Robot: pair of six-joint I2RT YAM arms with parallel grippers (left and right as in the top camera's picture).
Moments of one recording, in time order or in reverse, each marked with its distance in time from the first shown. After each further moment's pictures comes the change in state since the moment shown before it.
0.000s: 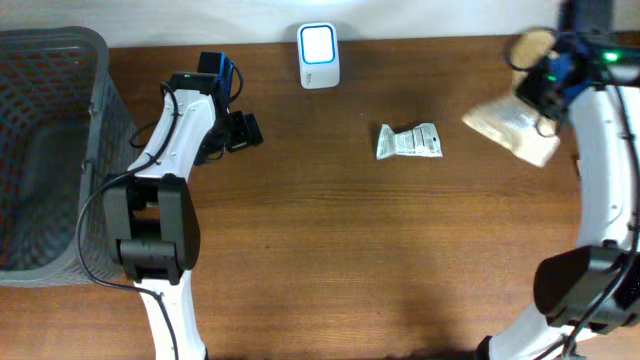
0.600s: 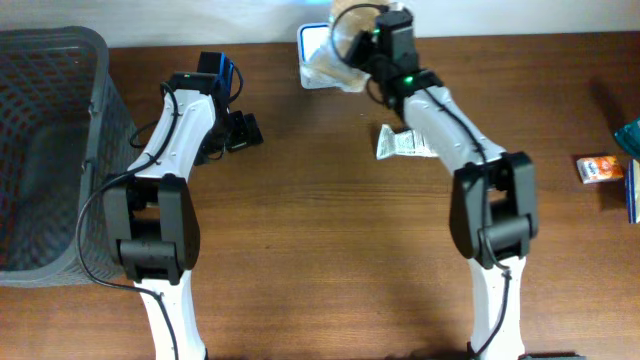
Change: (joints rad) left arm 0.000 0.000 0.000 0.000 0.000 0.000; right arm 0.465 0.435 -0.052 1.123 -0.259 0.102
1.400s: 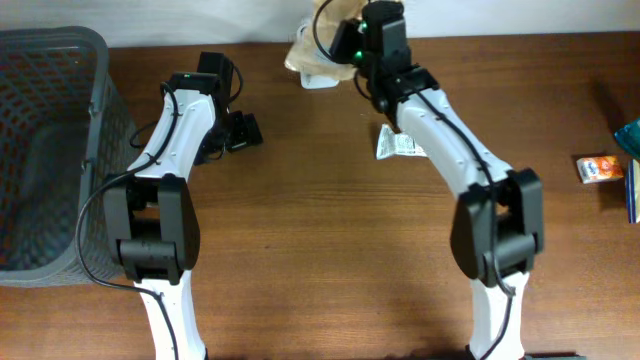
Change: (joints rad) left arm 0.000 0.000 0.000 0.000 0.000 0.000; right arm 0.087 -0.089 -0.023 0.073 0.060 -0.020
